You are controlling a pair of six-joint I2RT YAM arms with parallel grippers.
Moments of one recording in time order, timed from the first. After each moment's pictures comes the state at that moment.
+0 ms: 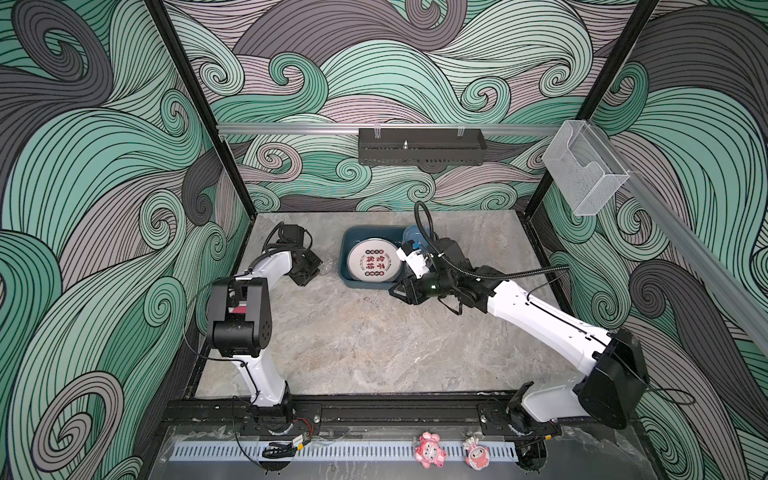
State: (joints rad) left arm 0.01 1.78 1.22 -0.59 0.20 -0.82; right arm 0.72 1.43 1.17 -0.48 -0.42 0.29
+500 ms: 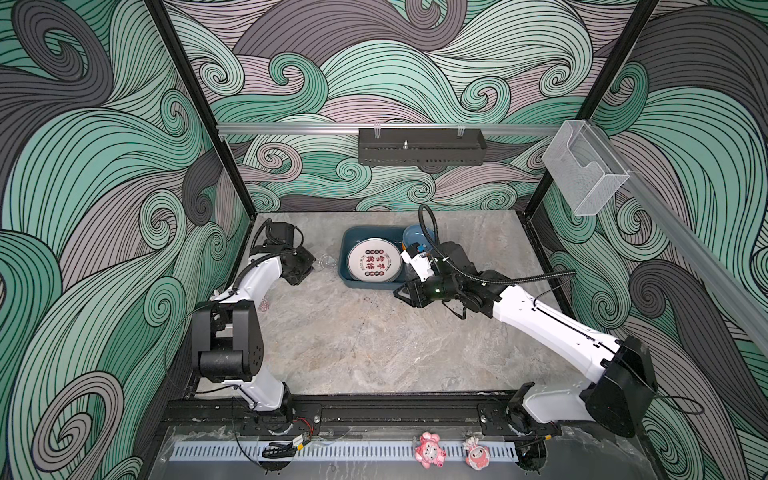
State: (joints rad) left arm 0.02 1.60 1.19 -0.64 0.24 -0.79; right arm 0.72 1.37 1.13 -0.49 -0.36 0.30
